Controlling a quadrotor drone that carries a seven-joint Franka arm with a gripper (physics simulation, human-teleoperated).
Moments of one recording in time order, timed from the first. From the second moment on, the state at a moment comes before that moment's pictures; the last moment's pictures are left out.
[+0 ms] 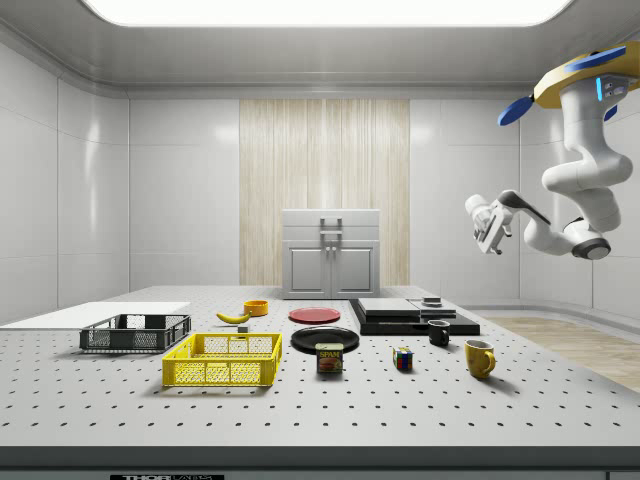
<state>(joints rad) -0.56 -0.89 1.00 -2.76 -1.65 1.34 1.24</state>
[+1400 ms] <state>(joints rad) -1.06 -1.12 1.28 -2.89 -1.96 1.20 1.59</state>
